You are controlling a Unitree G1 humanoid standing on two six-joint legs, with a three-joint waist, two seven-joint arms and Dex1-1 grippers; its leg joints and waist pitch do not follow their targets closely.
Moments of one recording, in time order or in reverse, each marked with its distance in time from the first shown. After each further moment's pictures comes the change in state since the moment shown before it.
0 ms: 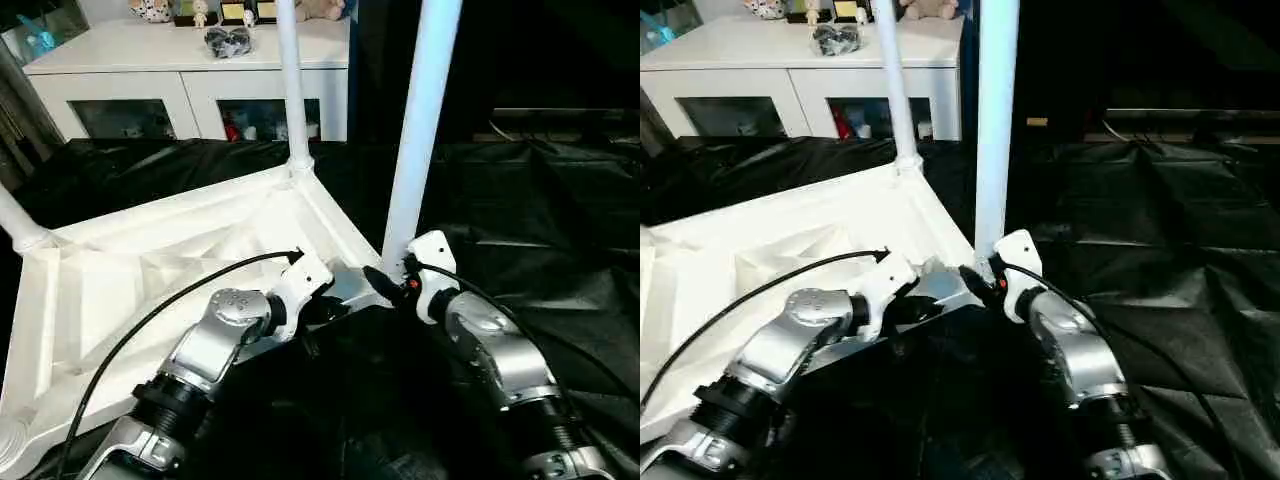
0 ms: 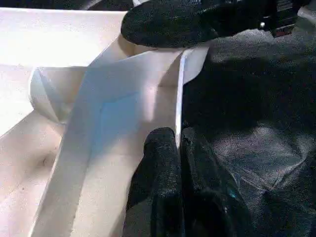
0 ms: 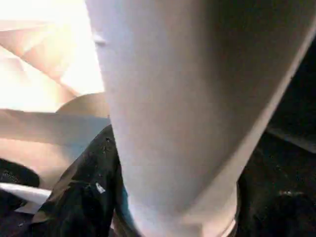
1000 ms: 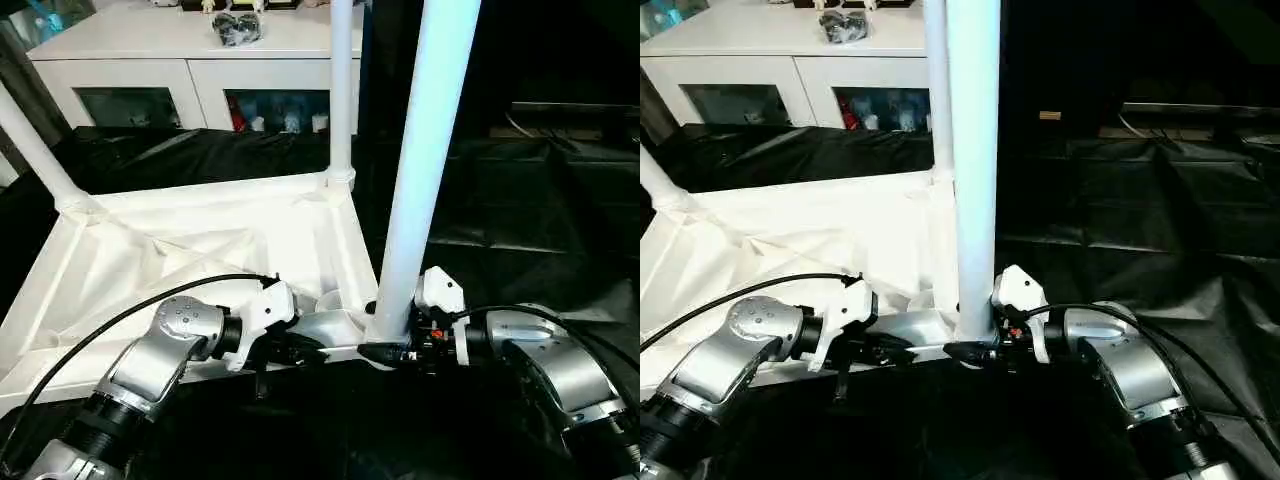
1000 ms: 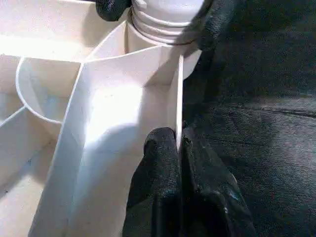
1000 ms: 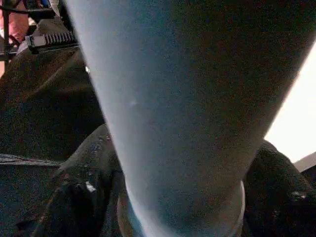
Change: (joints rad) left arm 0.105 0.246 -0.019 -0.144 -0.093 -0.109 -0.422; right arm 0.083 -0.302 0.130 -0.204 0.141 -0.008 0.658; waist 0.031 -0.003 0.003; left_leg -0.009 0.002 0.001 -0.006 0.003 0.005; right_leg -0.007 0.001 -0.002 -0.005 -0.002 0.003
